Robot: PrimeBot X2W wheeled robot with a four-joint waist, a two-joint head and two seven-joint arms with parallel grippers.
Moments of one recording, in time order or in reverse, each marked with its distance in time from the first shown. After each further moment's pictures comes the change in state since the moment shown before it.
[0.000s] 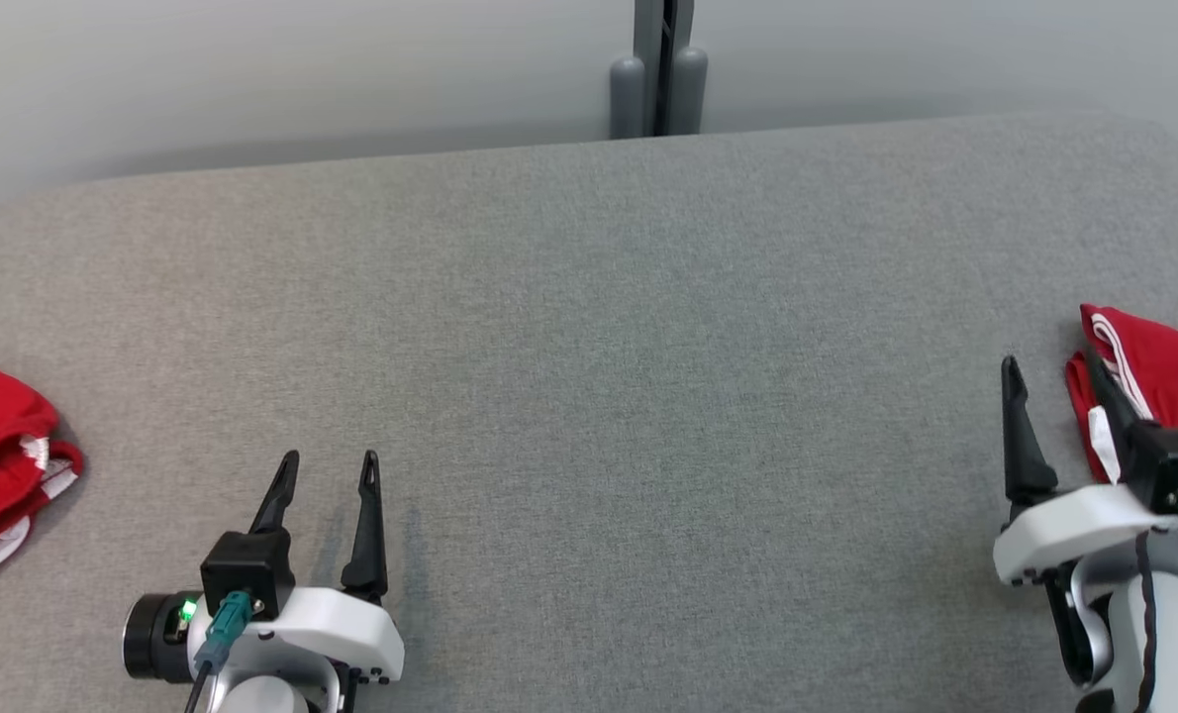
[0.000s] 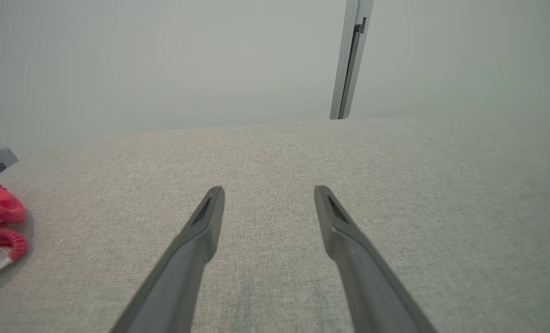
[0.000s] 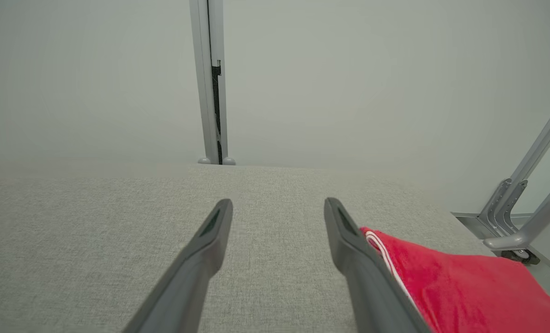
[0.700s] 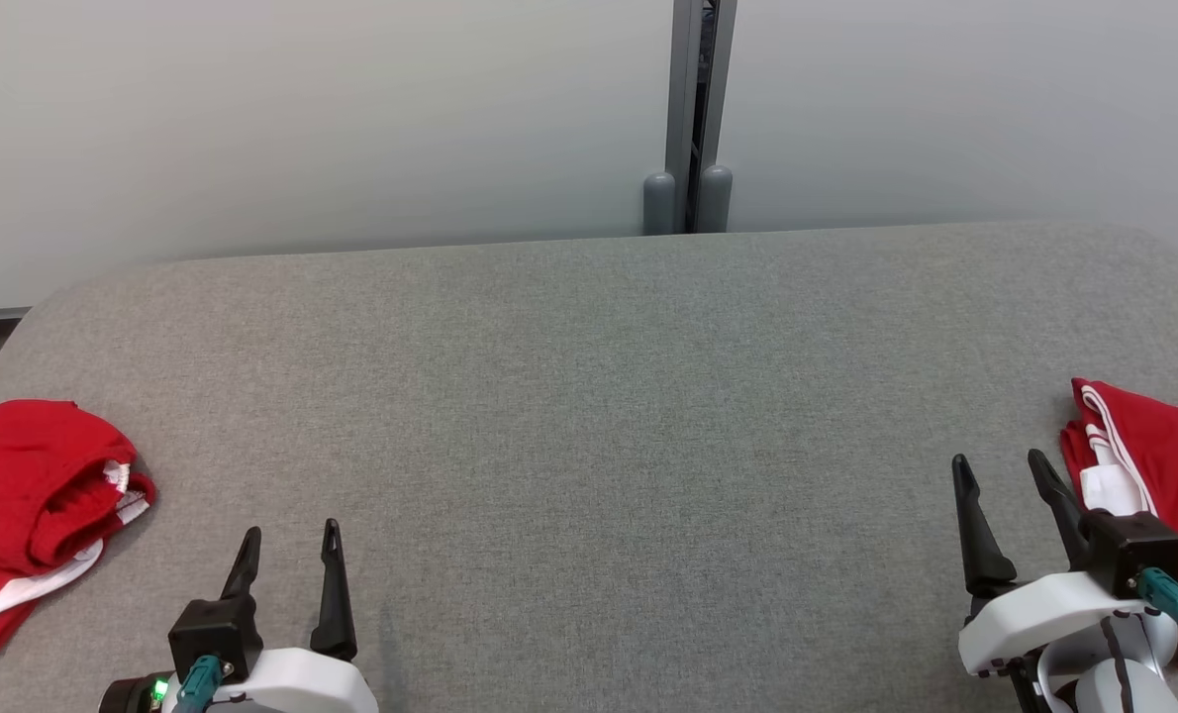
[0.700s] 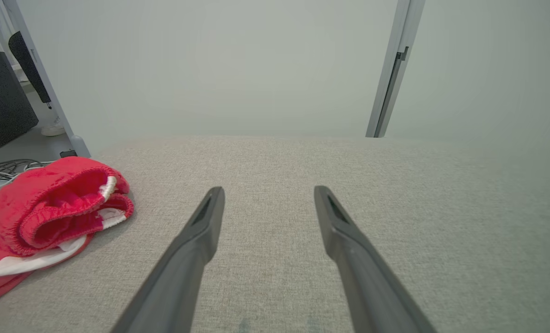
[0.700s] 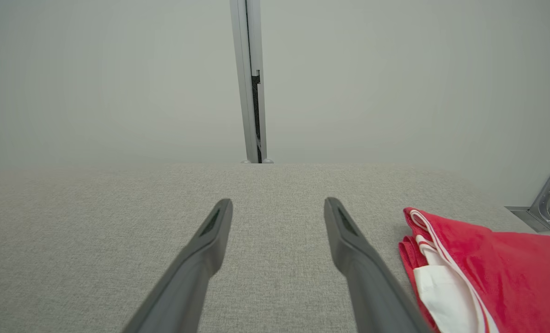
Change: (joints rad) left arm 0.111 0.000 0.046 -0.001 -0.034 0.037 0.000; right arm 0.151 0.002 0.097 -0.003 0.117 0.000 0.000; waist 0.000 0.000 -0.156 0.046
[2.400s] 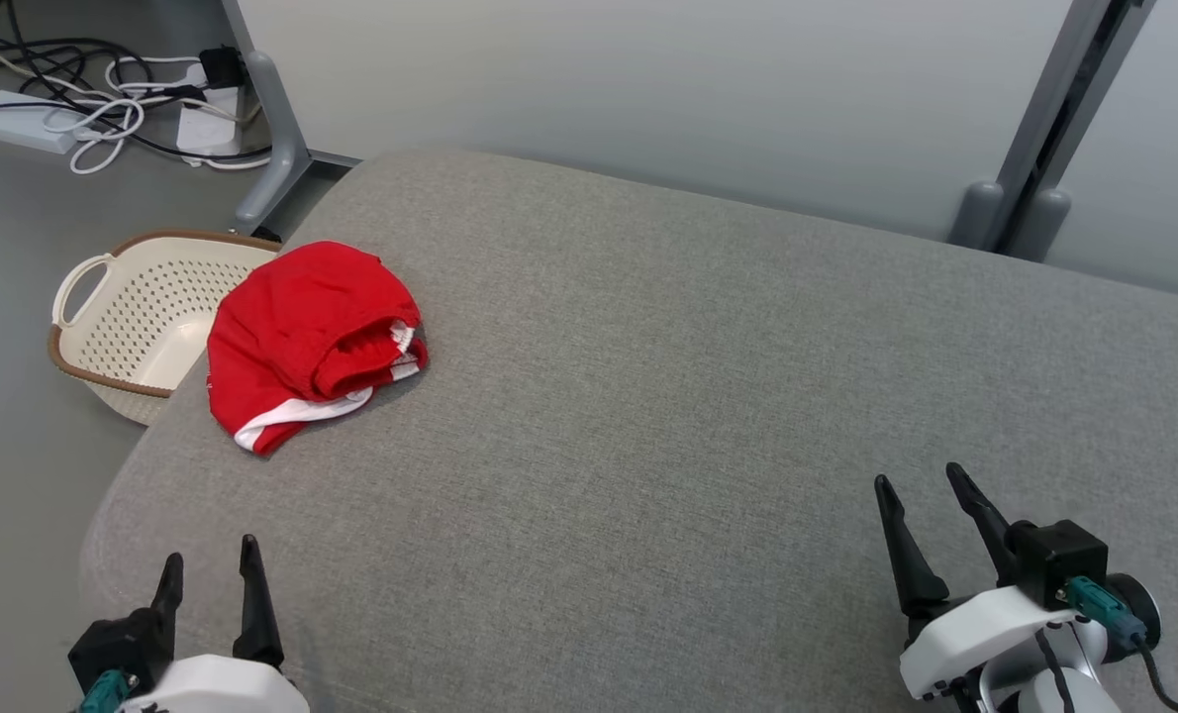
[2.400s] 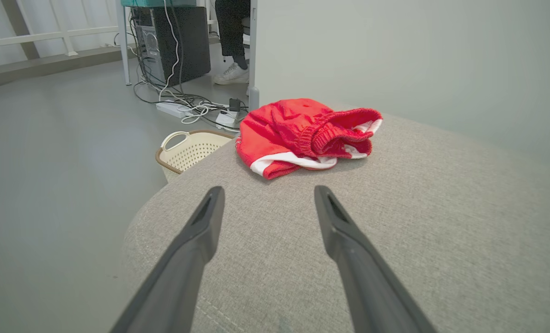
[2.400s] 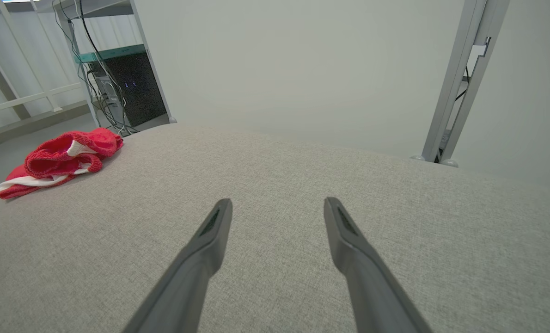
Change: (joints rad) left arm -0.002 0.000 0.171 0.062 -0.056 -0.069 0.000; right arm 0.010 0.000 0.147 0.000 0.055 0.000 0.000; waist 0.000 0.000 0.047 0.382
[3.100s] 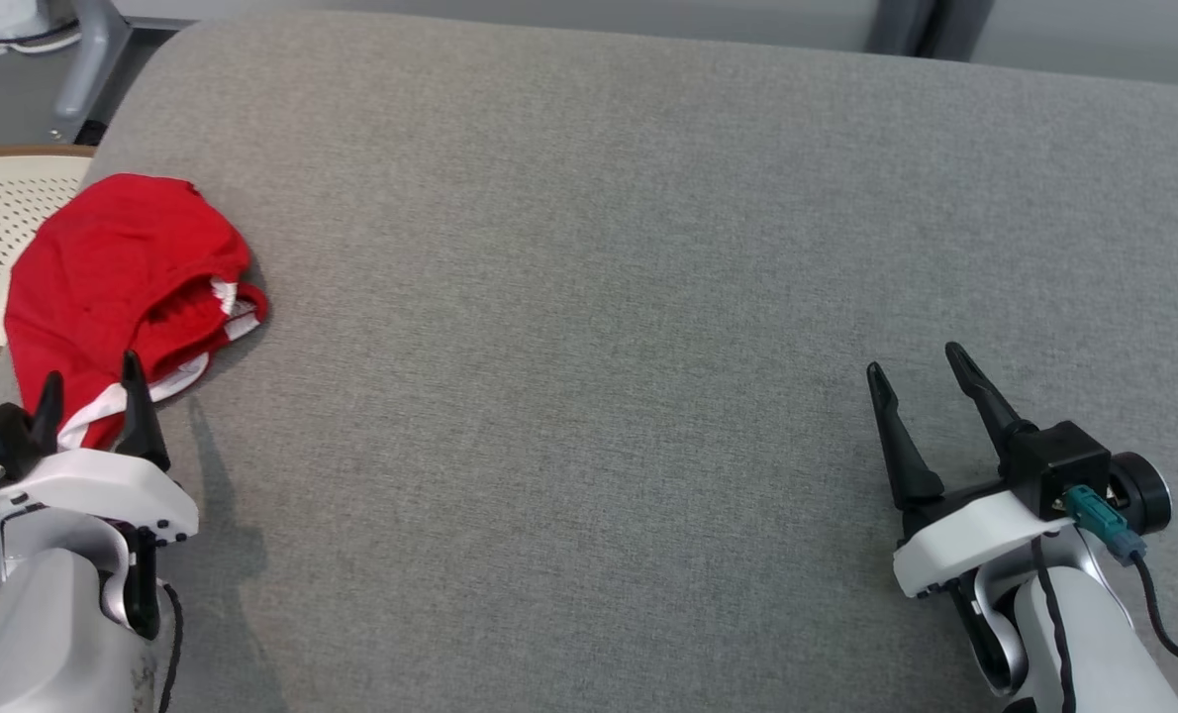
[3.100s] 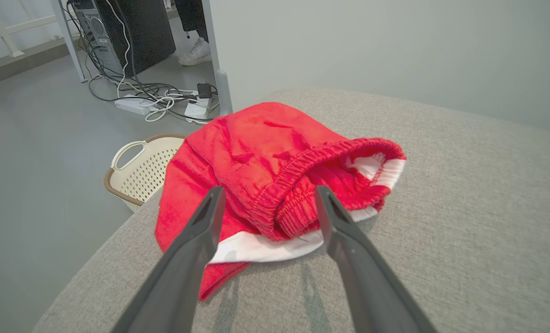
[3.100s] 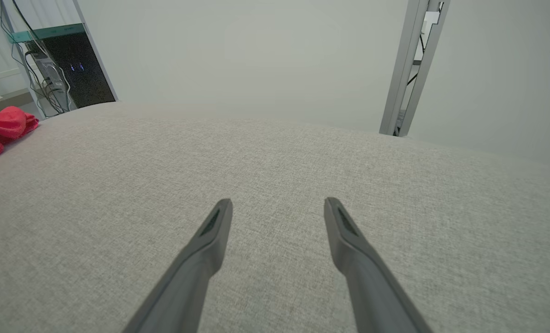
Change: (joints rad) left arm -0.441 0.101 0.129 0.360 0.053 -0.101 0.000; right arm -0.125 0.000 -0.002 -0.062 -0.102 0.000 0.000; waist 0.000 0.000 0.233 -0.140
